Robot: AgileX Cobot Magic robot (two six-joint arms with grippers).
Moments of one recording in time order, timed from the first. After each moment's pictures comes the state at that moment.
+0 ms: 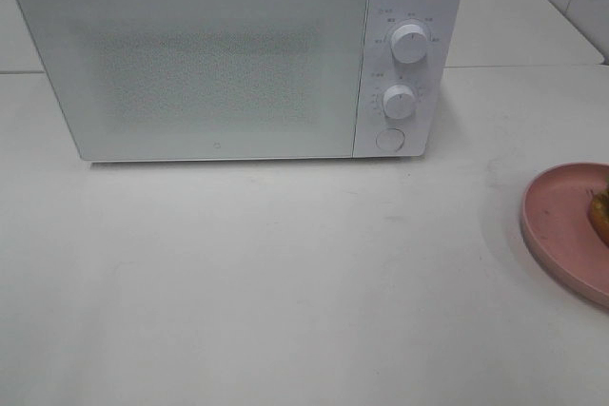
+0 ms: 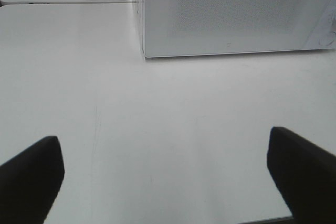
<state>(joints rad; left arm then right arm) 0.03 0.00 -0.50 -0.22 1.04 0.12 0.15 0.37 -0.52 -0.07 0.63 0.09</state>
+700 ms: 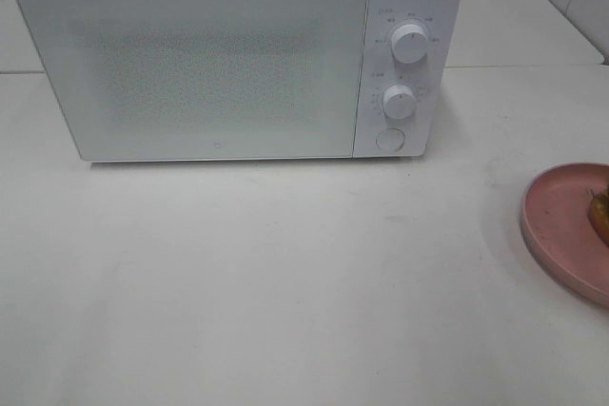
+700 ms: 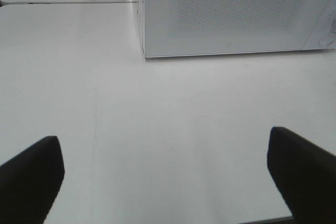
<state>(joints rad) 0.03 0.00 -0.50 -0.22 1.04 0.12 0.15 0.61 -0.52 -0.07 0.40 0.09</state>
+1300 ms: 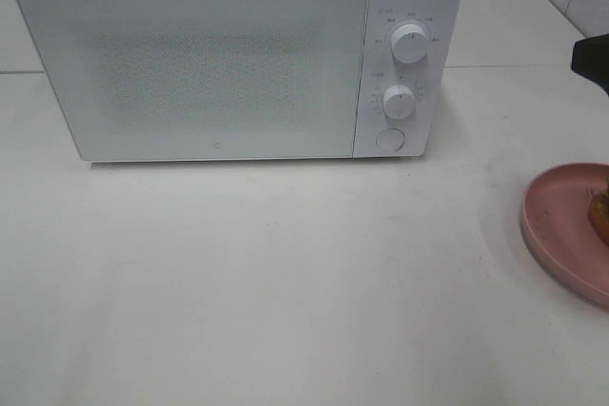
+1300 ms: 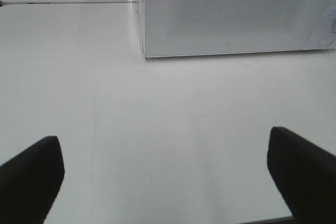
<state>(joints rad) 0.03 0.00 -0.50 -0.22 1.04 0.12 0.15 0.87 -0.52 -0.07 0.09 0.09</state>
